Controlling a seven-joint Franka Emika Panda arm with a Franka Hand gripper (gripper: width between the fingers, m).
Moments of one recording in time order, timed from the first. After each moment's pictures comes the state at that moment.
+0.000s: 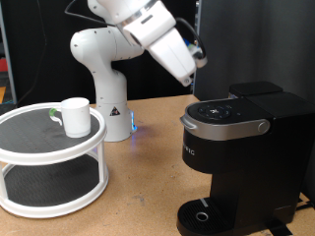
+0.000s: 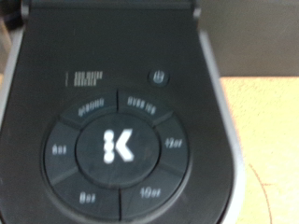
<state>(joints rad) 0.22 -0.19 -0.30 -2.21 0.63 2.04 -1.08</state>
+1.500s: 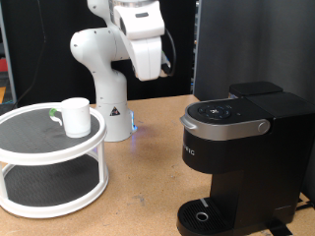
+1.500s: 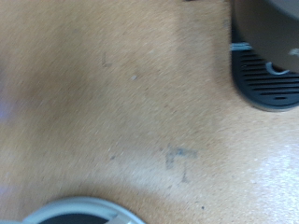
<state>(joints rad) 0.21 -0.23 -0.28 -2.13 0.05 1.68 -0.80</state>
